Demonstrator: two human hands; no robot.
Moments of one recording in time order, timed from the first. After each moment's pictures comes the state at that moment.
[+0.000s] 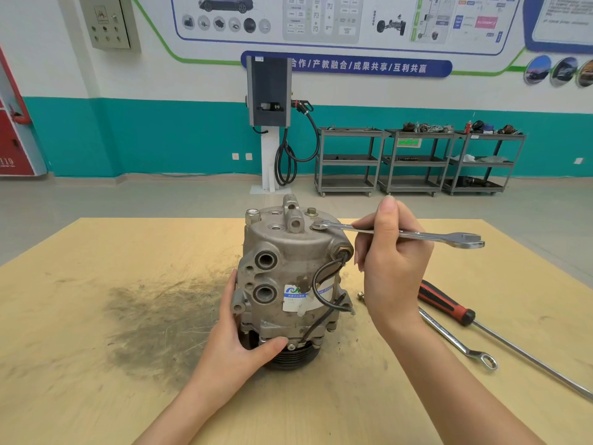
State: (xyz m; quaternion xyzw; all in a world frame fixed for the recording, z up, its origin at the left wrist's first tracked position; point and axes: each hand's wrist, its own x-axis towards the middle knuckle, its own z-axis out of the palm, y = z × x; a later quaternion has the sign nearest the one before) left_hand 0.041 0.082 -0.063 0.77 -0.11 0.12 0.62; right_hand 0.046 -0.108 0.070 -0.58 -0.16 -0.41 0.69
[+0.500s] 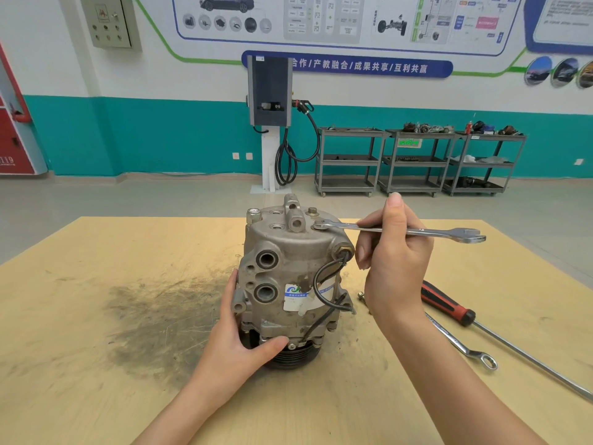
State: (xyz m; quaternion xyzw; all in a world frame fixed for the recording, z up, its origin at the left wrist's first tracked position) left_hand 0.042 0.082 -0.064 0.77 -0.11 0.12 0.62; right_hand 0.052 -0.111 0.071 -0.56 -0.14 -0.37 0.73
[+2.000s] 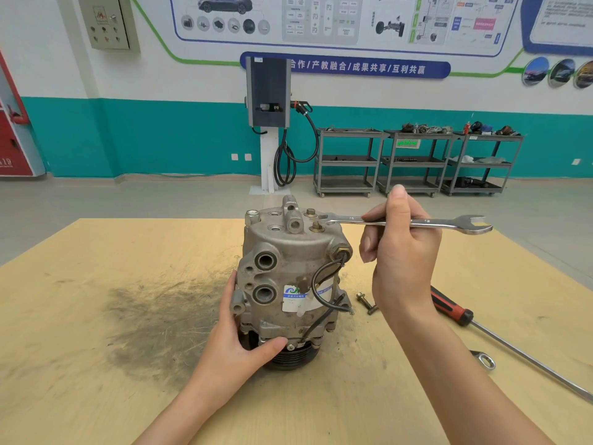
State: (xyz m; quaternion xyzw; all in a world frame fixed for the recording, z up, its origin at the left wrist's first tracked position) left_hand 0.040 0.083 -0.061 0.77 -0.11 0.11 0.62; right_hand 0.051 -0.117 0.081 -0.56 -0.13 -0.36 0.73
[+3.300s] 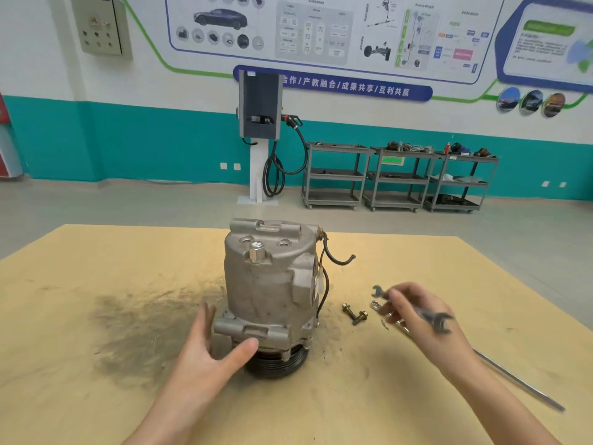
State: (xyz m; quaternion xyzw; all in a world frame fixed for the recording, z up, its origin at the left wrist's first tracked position) left_hand 0.013 0.090 -0.040 0.68 -0.04 0.07 0.73; right_hand 0.030 -0.226 0.007 -0.84 -0.05 -0.18 0.51
